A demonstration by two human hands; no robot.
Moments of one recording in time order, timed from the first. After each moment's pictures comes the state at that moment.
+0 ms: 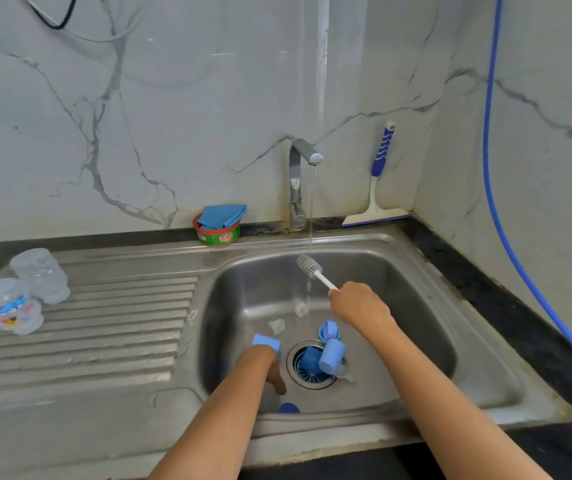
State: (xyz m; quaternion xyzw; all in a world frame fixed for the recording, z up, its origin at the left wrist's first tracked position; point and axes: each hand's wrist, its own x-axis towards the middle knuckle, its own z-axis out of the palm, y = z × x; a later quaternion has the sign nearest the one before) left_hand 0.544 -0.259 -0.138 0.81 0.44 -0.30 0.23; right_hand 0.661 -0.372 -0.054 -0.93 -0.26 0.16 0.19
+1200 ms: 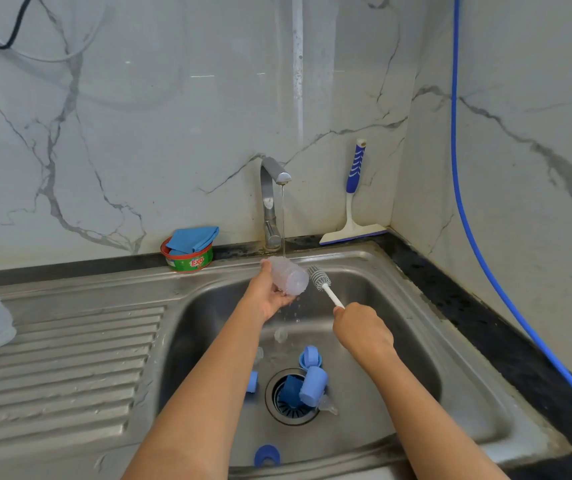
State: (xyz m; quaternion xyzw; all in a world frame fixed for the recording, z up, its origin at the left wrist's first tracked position) left_hand 0.664 -0.219 -0.071 0.38 0.33 0.20 0.84; right_hand 0.694 -0.394 -0.069 -0.95 -0.21 0.09 0.23
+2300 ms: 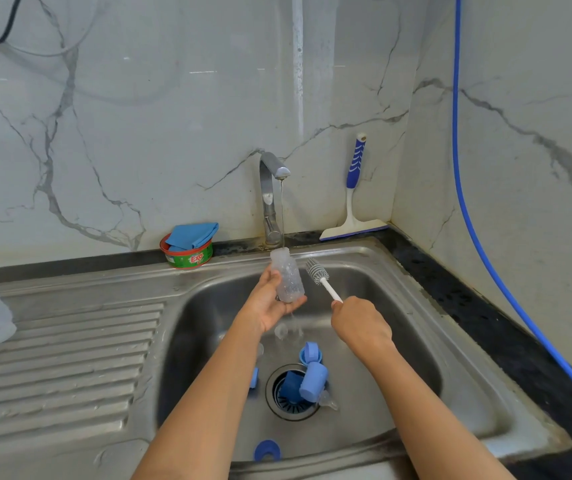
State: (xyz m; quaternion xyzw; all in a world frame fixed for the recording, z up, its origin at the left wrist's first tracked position) left_hand 0.652 -0.224 -0.099 0.39 0.24 0.18 0.87; right_hand 0.694 -0.391 -0.069 -0.95 -0.21 0.08 0.23
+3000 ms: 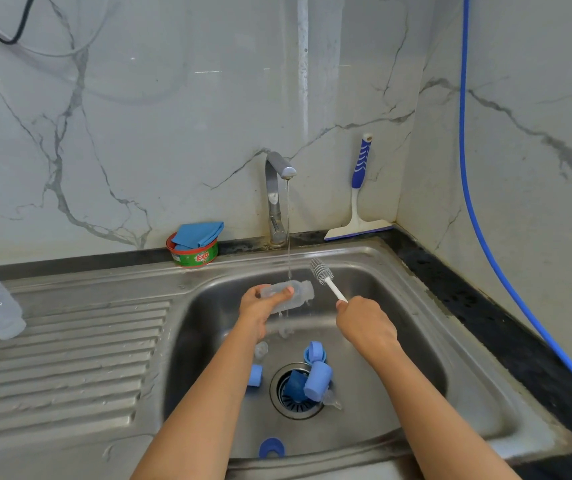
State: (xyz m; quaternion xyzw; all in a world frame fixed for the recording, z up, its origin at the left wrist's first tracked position) left_hand 0.640 -0.206 -0.127 0.56 0.40 0.23 0.69; right_hand 0.696 -0.391 -0.071 -0.94 -0.21 0.09 0.24
